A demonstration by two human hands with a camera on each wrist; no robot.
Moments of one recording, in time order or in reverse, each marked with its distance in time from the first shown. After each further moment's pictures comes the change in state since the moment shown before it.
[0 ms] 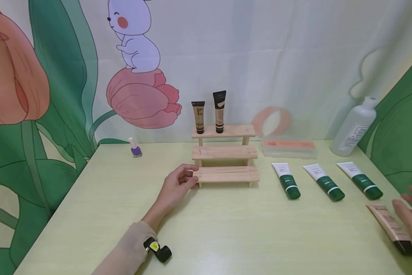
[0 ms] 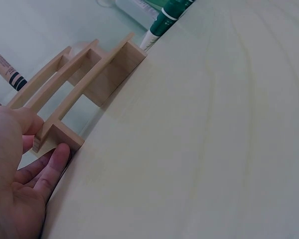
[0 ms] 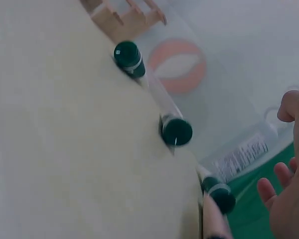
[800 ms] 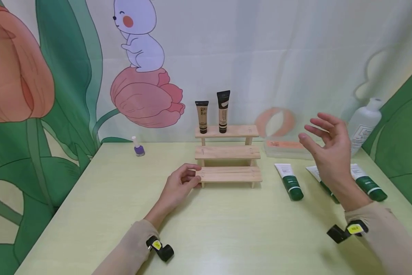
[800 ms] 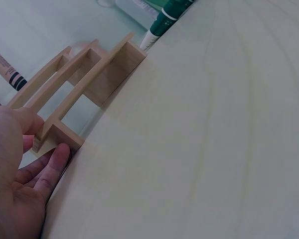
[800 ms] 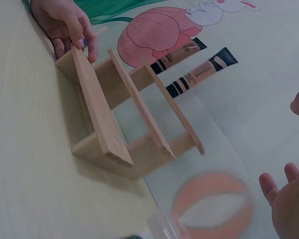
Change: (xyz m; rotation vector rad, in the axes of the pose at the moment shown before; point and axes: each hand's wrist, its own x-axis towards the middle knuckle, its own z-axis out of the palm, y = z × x) left_hand 0.000 0.000 0.001 -0.012 0.006 -0.004; right_hand 0.011 -0.183 0.117 0.866 -0.375 -0.398
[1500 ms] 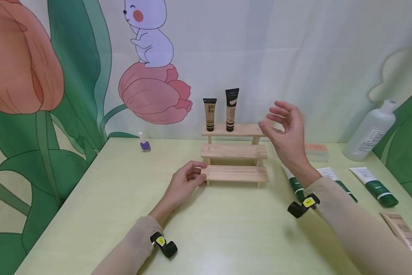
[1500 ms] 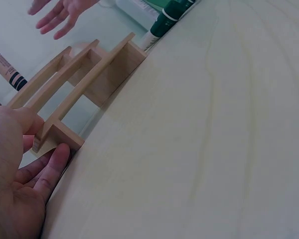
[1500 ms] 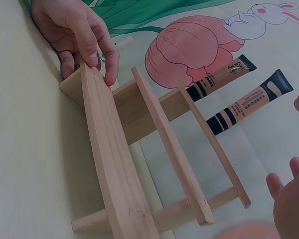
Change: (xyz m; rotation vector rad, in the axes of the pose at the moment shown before) left_hand -0.001 0.001 -0.003 0.026 -0.005 0.016; right_hand 0.027 0.026 0.103 -0.084 -0.149 -0.069
